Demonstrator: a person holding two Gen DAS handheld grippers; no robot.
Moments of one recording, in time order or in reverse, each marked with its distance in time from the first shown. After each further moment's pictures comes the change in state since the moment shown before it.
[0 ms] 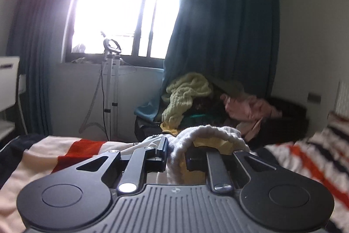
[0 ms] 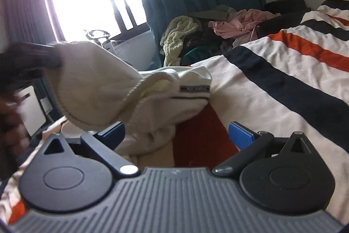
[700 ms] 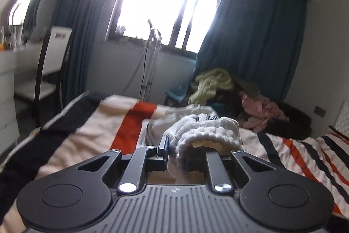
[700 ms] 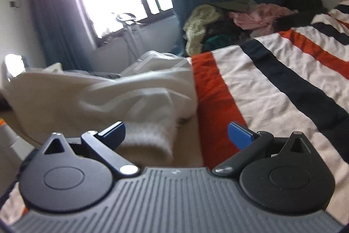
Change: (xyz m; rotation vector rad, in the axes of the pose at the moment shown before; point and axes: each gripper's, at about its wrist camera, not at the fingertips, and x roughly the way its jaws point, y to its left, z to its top) left arm -0.279 0.089 -0.047 -0.133 0.086 0.095; right arm -0.134 0.015 -0.007 -0.059 0.107 0.127
